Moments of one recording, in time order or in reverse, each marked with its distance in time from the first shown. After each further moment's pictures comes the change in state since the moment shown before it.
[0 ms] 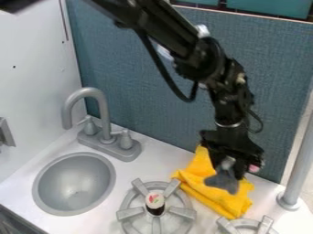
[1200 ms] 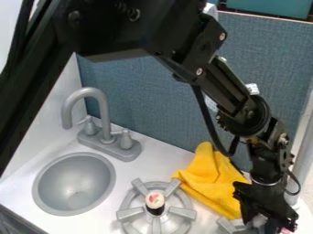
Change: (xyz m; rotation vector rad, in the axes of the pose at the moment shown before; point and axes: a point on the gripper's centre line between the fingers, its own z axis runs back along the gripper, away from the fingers) arm -0.032 -0.063 -0.061 -0.042 0.120 -0.157
